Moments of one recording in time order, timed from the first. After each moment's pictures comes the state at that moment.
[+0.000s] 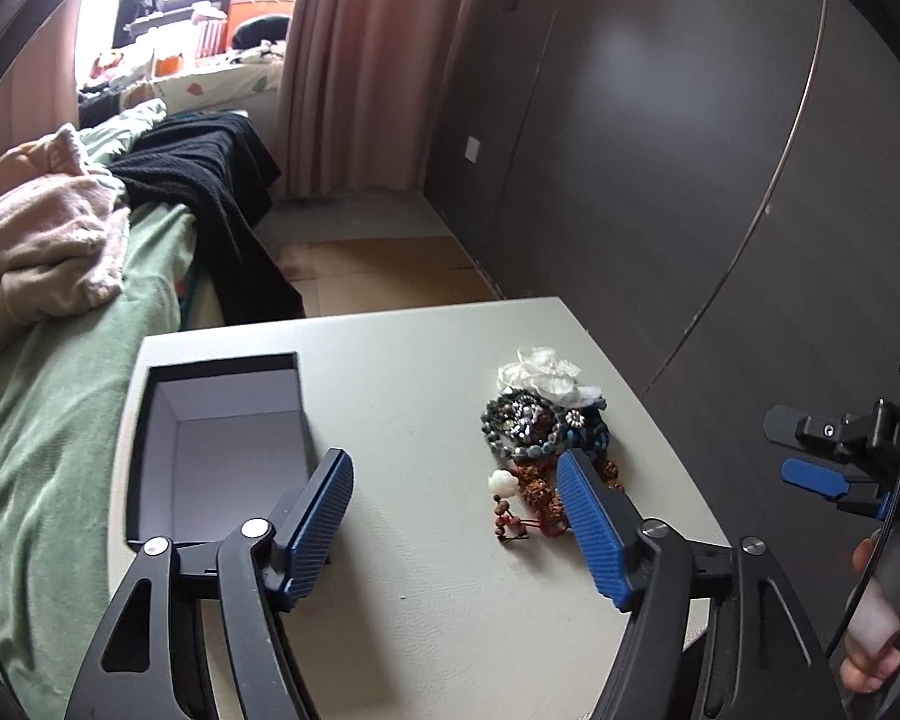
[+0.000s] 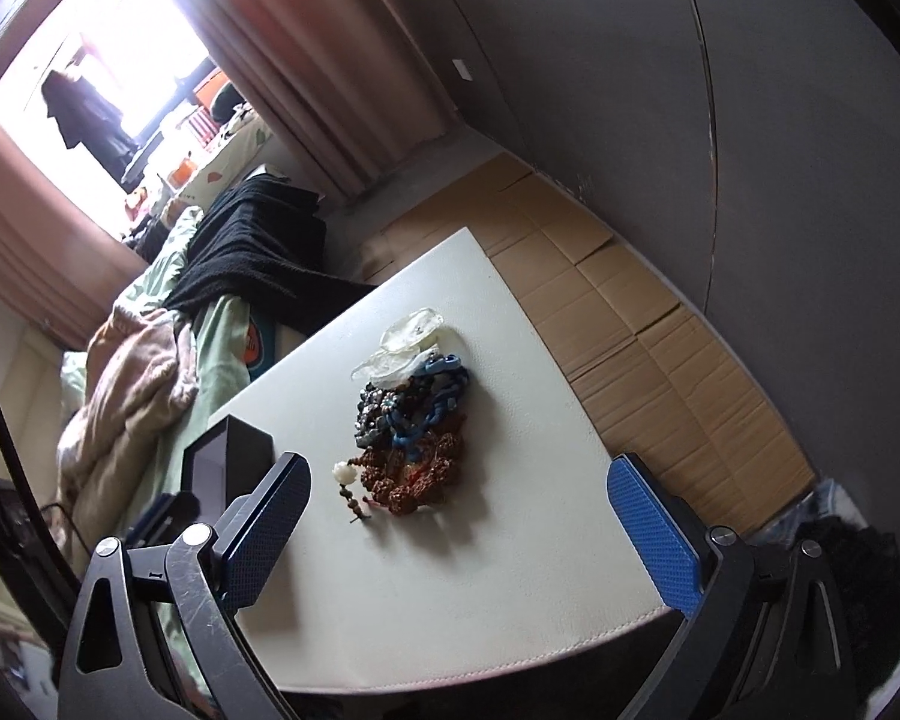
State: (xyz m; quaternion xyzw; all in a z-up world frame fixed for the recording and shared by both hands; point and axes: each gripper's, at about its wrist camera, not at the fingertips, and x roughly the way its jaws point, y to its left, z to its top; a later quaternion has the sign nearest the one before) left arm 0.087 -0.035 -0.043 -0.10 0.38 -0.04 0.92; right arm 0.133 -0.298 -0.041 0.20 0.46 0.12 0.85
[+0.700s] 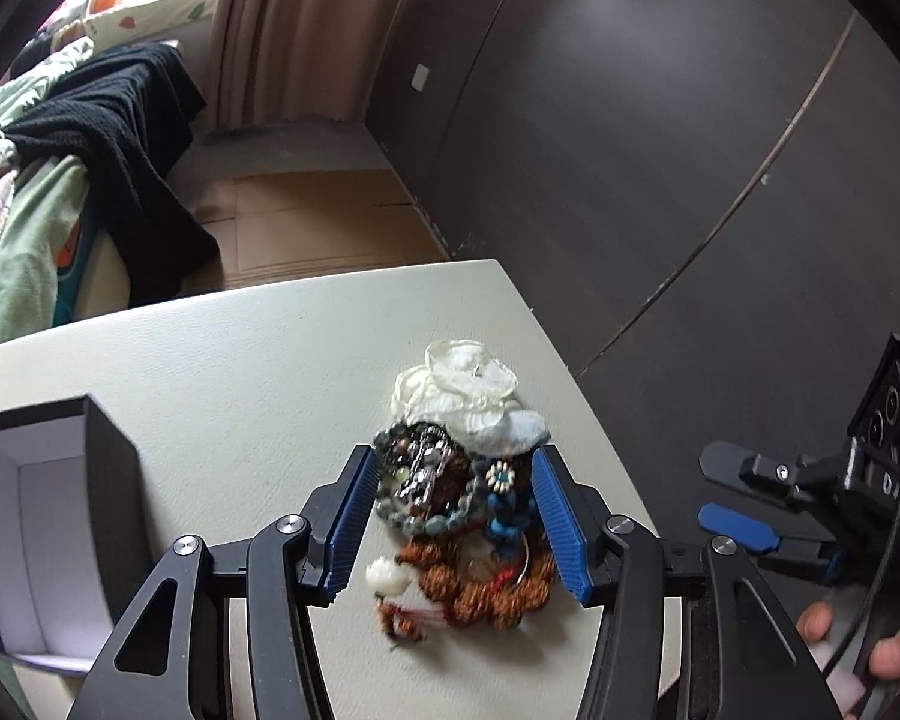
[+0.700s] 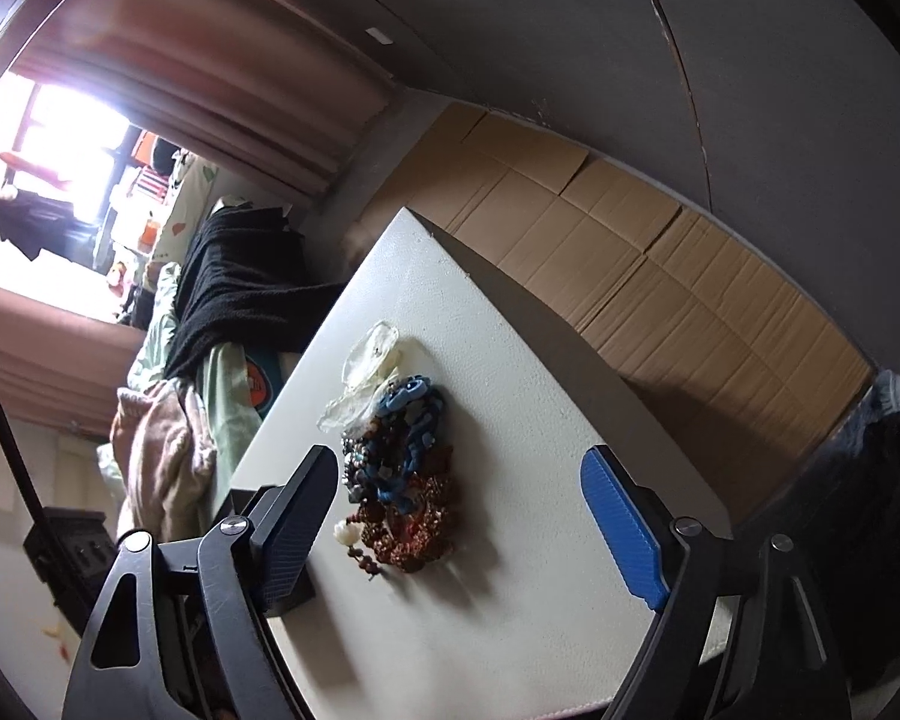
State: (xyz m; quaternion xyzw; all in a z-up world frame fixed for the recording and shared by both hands) left arm 0.191 -0.076 -0.073 -0.14 0.45 -0.11 0.88; right arm 0.190 -0.323 -0.090 0.34 0.51 0.10 0.78
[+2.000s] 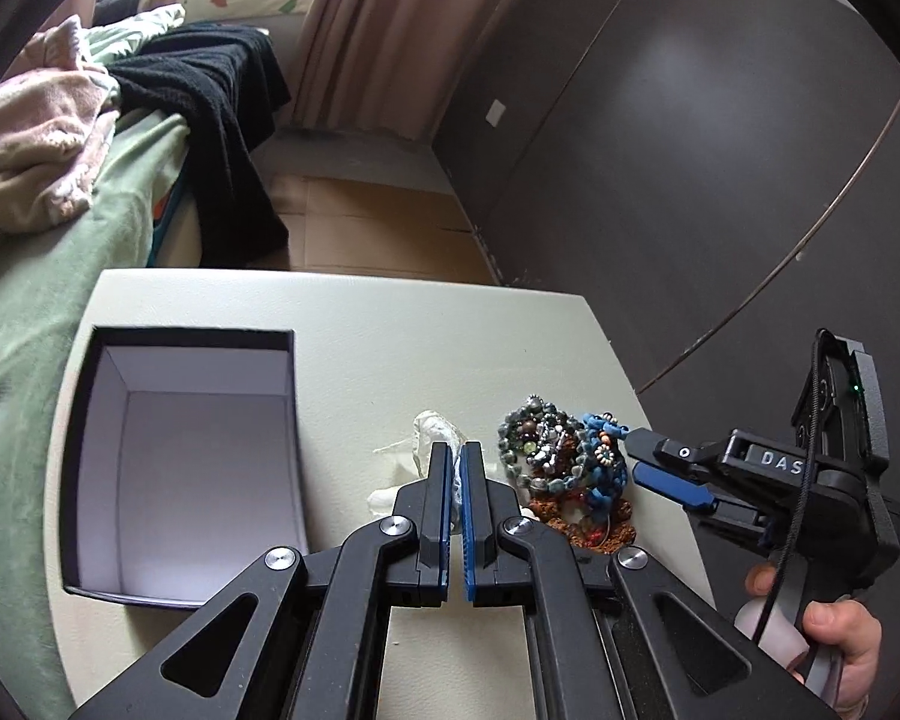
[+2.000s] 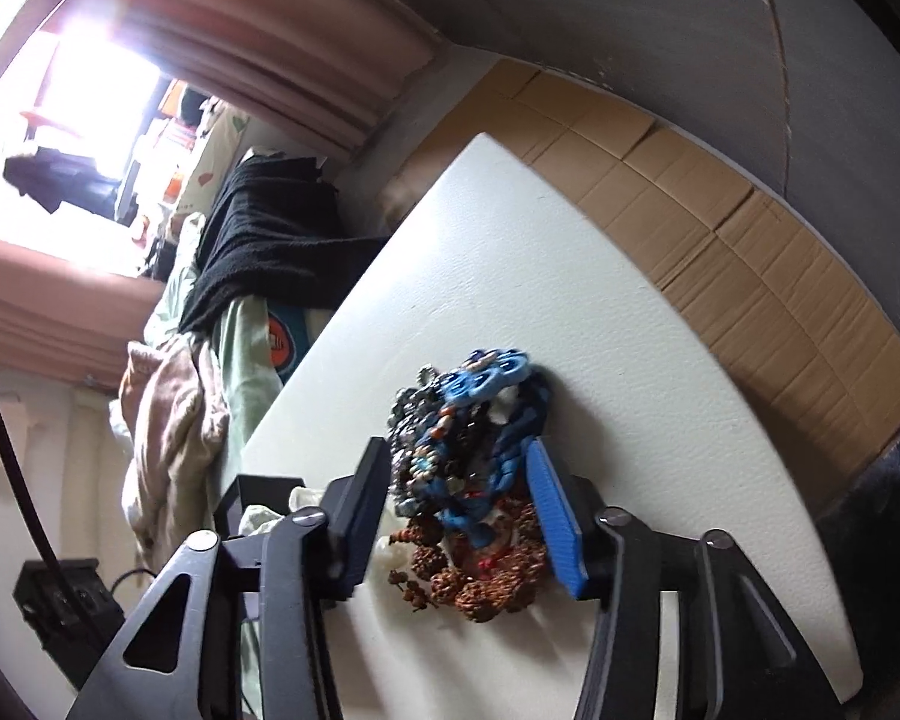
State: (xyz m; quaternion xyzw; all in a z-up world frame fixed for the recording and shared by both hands) left arm 0.139 -0.003 -0.069 -0.19 0.42 -0.05 0.89; right arm 0.223 -0.258 -0.114 0.30 0.53 0.17 0.77
